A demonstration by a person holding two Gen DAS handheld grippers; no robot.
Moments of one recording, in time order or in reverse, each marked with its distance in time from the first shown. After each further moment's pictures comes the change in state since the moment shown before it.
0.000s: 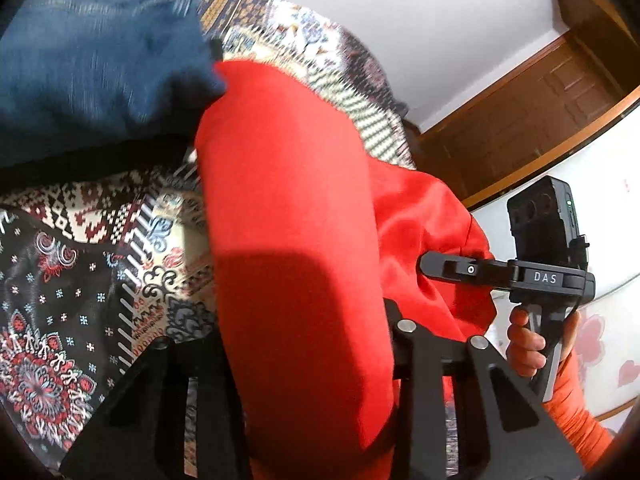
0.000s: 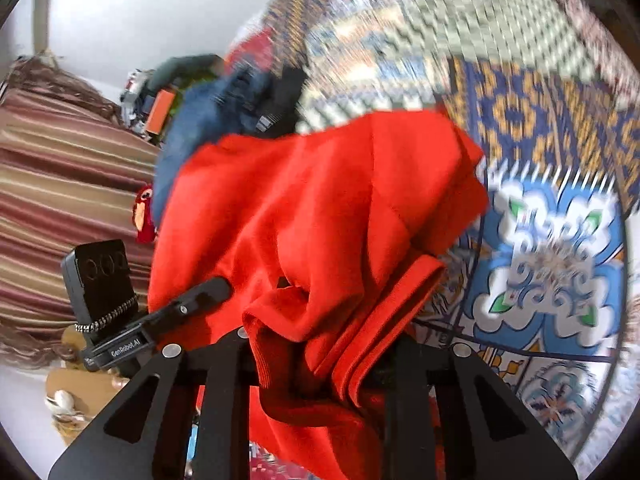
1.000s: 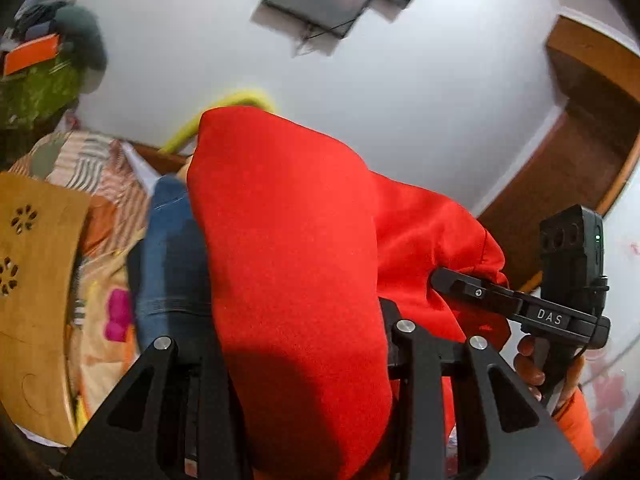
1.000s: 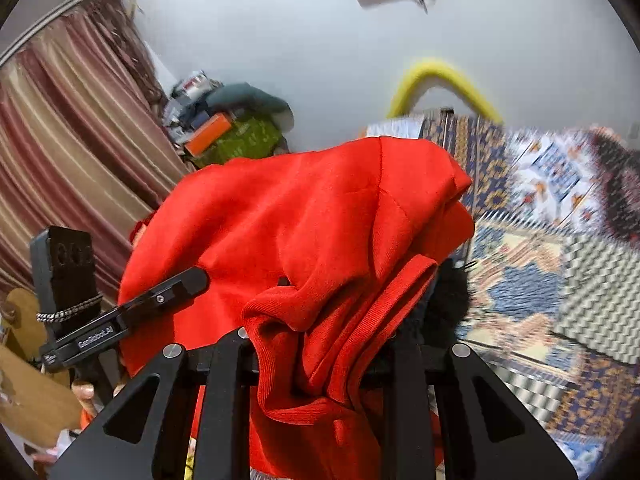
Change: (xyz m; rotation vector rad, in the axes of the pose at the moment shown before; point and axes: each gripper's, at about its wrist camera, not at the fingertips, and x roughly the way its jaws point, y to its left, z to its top) left arm -0.157 0.132 0.166 0.014 -0.373 0.137; right arm 0.083 0.199 0.137 -0.354 -0.209 -0.071
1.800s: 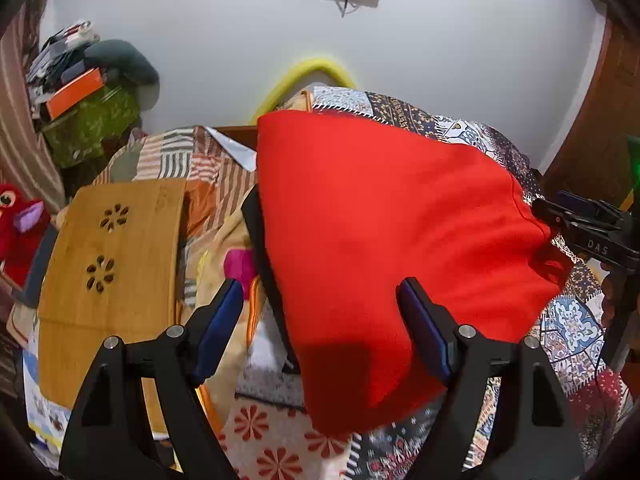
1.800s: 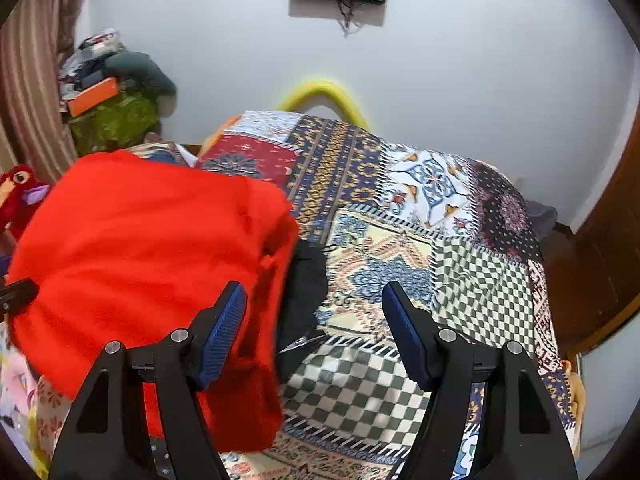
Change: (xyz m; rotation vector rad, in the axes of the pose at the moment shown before) left arm -0.017 0.038 -0.073 0.198 0.097 0.352; right arm -0.004 0.000 -0.061 -0.165 -0.086 -0.570
